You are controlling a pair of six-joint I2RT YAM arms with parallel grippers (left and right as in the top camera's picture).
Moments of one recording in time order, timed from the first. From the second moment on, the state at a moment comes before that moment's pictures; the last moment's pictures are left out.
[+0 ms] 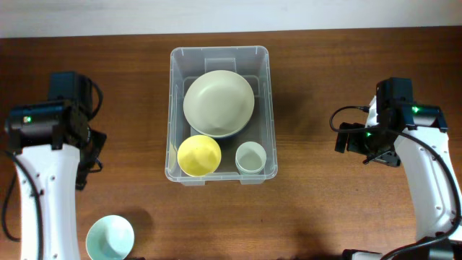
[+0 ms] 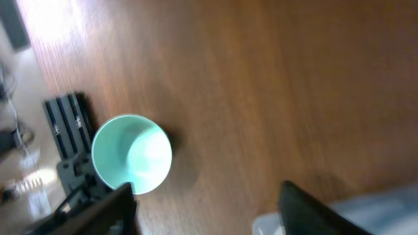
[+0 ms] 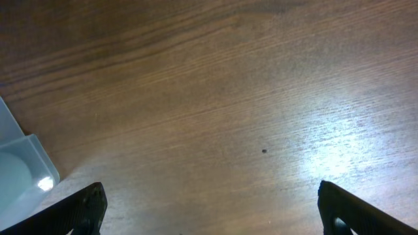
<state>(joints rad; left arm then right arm) 0.10 1.43 1.60 -1.65 -0.35 -1.19 -0.14 1.47 1.25 -1.20 -0.02 0.18</state>
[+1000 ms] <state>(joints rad) 0.21 1.44 0.68 -0.86 -0.21 -1.24 -0.14 1.47 1.25 -1.20 -0.02 0.18</state>
